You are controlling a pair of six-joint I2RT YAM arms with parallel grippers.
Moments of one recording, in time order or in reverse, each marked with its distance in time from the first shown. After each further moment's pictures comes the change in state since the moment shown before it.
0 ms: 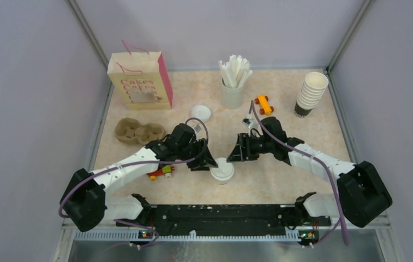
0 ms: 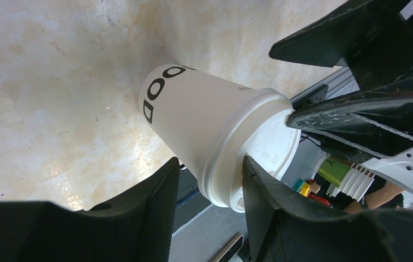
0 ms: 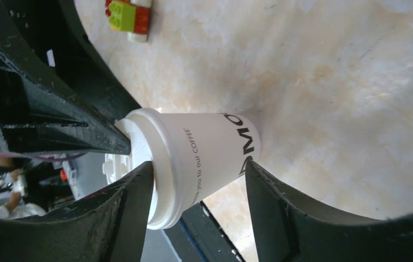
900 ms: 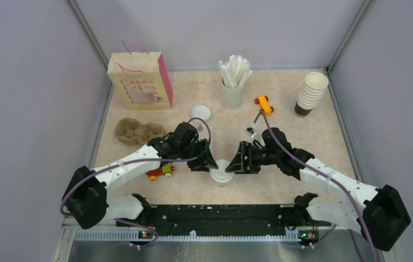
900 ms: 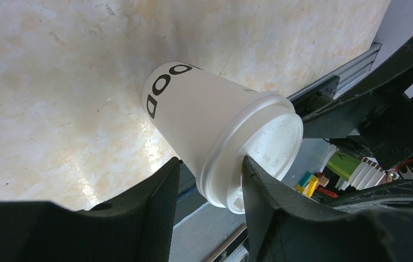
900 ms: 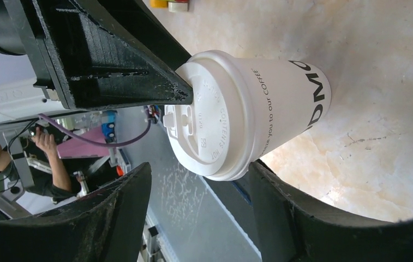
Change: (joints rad) left arm -0.012 0.033 0.060 -0.083 -0.003 0.029; right arm 0.148 -0.271 -0.058 -0.132 0.103 0.327
